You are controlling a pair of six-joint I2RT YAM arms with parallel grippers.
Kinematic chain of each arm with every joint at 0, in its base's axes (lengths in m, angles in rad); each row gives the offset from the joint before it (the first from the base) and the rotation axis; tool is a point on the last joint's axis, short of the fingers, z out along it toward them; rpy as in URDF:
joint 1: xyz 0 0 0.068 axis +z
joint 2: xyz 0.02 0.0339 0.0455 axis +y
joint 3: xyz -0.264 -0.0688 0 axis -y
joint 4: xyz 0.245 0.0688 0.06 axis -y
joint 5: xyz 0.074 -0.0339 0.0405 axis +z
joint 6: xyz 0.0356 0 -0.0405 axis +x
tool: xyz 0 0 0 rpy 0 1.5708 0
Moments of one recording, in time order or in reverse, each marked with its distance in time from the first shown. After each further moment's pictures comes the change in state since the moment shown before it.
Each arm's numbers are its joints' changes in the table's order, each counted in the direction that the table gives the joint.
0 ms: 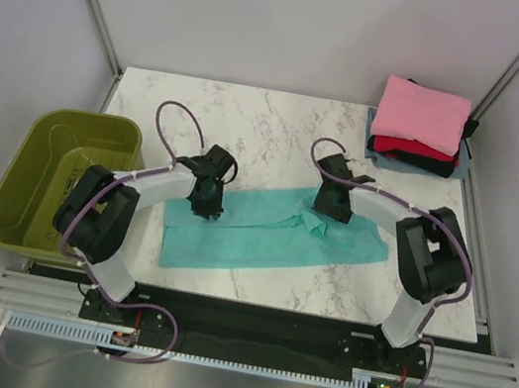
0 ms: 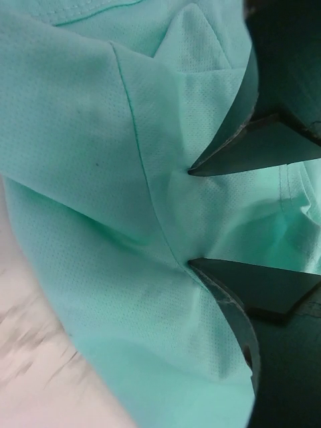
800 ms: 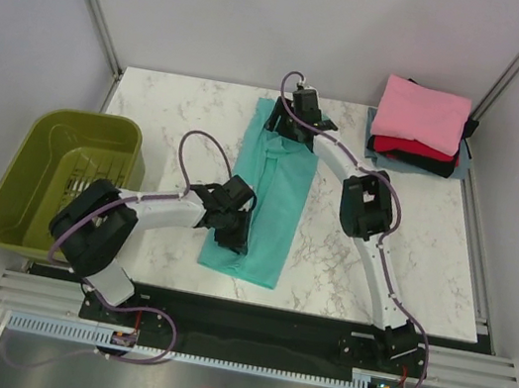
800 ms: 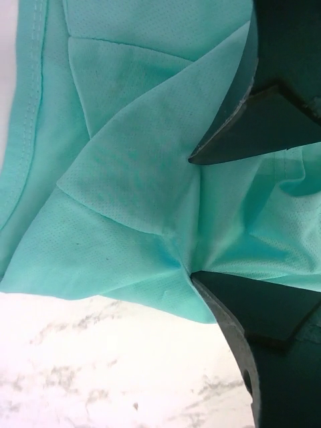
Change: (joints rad) left arm -0.234 -0.097 -0.141 0.134 -0.239 -0.144; right arm -0.022 0.898 1.292 0.128 0.351 -0.177
